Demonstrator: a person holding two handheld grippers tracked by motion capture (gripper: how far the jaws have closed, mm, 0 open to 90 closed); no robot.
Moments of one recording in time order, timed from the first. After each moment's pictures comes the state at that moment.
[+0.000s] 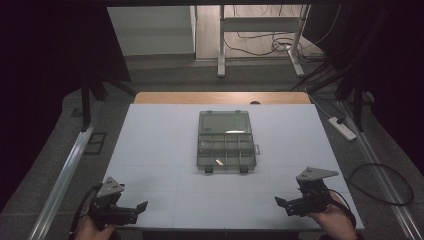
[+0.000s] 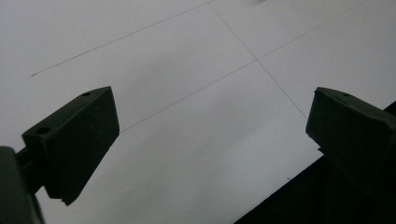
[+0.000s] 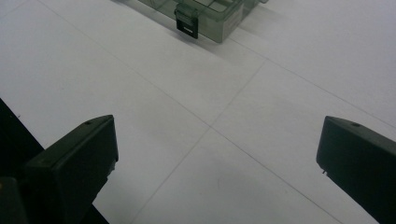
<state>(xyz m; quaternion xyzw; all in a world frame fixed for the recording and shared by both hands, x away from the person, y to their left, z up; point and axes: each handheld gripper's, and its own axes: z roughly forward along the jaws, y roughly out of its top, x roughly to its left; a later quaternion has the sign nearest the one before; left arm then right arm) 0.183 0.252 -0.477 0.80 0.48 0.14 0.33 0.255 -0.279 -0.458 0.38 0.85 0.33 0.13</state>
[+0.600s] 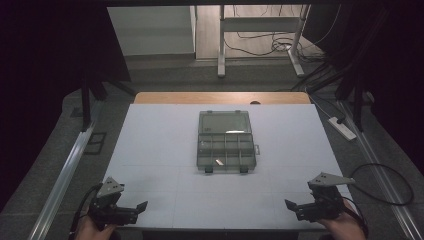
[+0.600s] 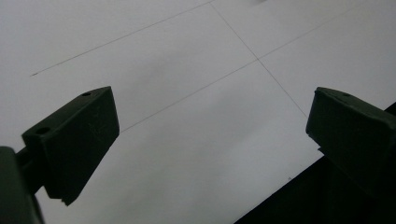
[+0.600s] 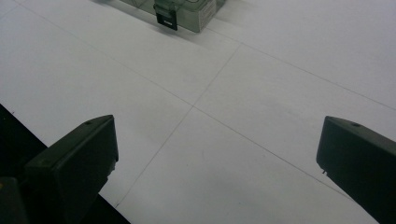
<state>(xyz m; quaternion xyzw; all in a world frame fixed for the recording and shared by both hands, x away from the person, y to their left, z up) 0.183 0.253 -0.477 0.80 0.48 0.15 0.33 0.238 -0.302 -0.454 0.42 0.83 0.34 0.15</state>
